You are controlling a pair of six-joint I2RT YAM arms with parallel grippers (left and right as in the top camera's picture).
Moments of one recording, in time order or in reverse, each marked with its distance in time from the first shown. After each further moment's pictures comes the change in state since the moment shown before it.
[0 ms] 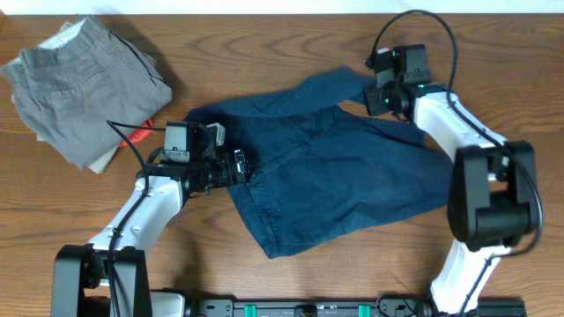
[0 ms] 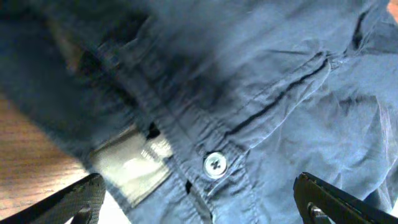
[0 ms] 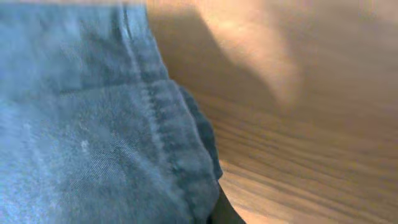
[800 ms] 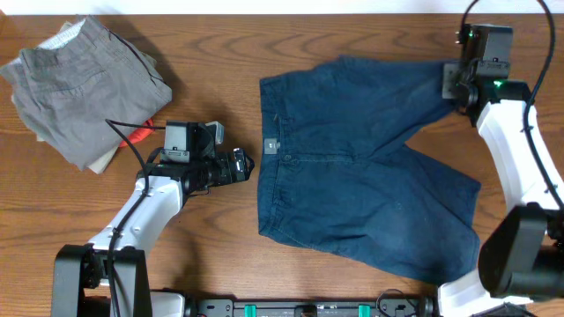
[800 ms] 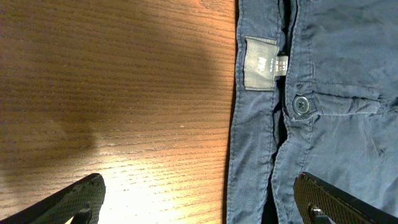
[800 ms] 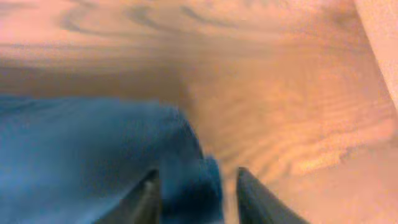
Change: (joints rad) left arm 0.000 0.000 0.000 0.020 -0.026 0.000; right arm -0.210 -0.233 0.021 -0.175 0.441 0.093
